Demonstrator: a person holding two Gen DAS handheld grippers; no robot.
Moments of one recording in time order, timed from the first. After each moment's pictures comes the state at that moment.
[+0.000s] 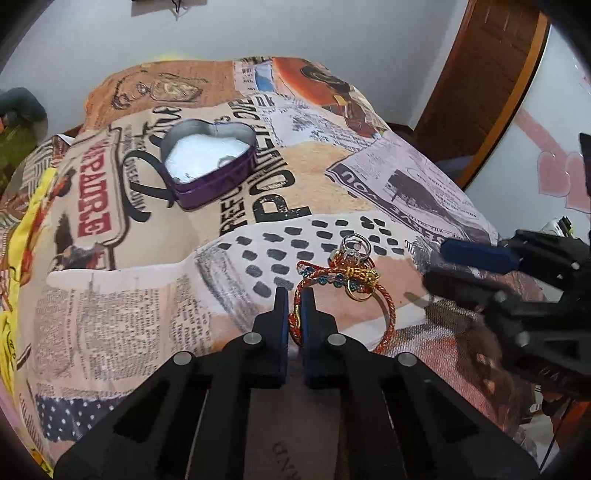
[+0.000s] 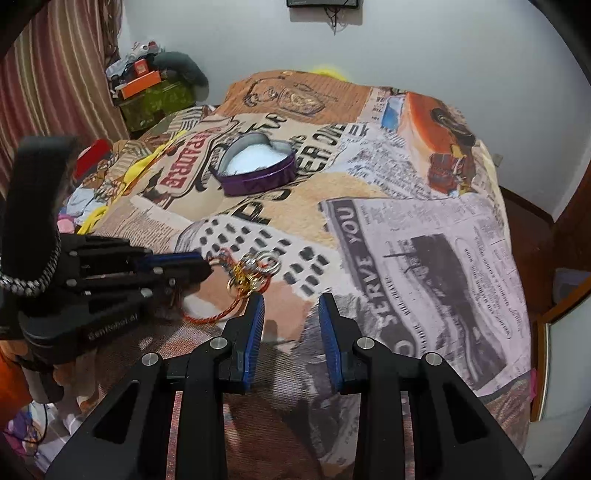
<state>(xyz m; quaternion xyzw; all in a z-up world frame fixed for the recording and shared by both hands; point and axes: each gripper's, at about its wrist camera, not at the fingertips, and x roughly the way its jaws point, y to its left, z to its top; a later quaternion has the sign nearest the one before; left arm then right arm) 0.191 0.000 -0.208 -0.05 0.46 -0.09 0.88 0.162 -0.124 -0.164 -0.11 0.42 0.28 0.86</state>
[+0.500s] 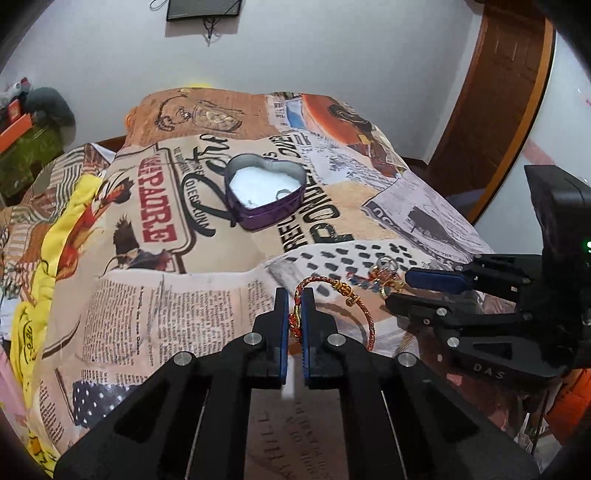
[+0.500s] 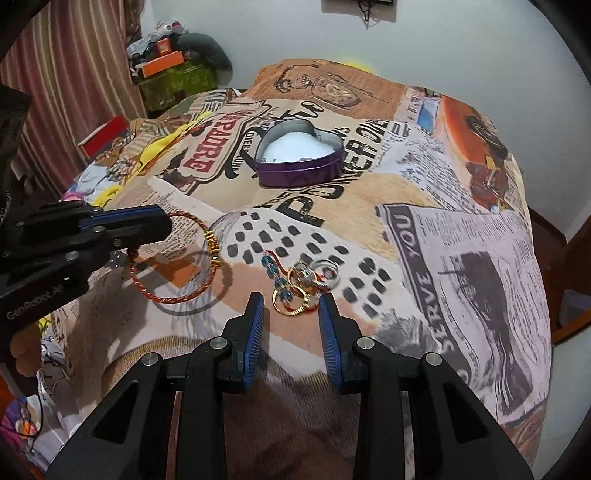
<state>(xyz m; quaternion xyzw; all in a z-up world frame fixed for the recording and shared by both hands) 0.158 0.047 -0.184 -0.07 0.40 -0.06 0.91 0.165 -0.082 -0.177 -0.15 0.42 0.31 0.84</state>
